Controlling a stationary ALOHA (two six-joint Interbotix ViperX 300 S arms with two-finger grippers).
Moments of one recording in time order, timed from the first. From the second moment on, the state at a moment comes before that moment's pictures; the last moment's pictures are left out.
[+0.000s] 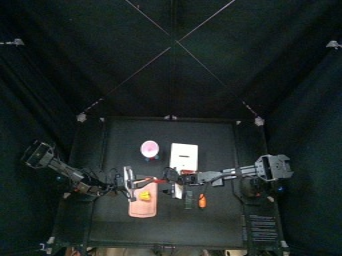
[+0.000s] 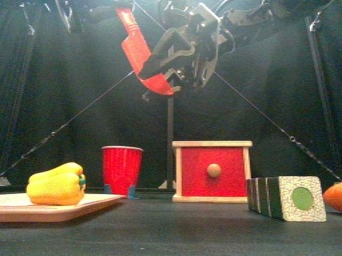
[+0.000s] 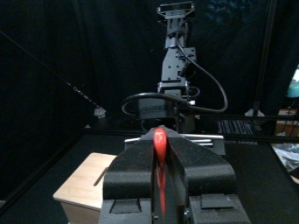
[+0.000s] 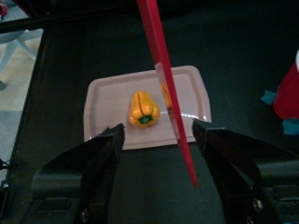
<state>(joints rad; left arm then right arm) -0.46 -0.44 0.89 2.20 0.85 -2.25 0.03 0.01 0.48 0.01 0.02 0.13</state>
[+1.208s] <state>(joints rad) -0.46 -0.44 0.89 2.19 0.86 -2.25 0.04 -0.08 0.56 0.00 0.02 0.13</state>
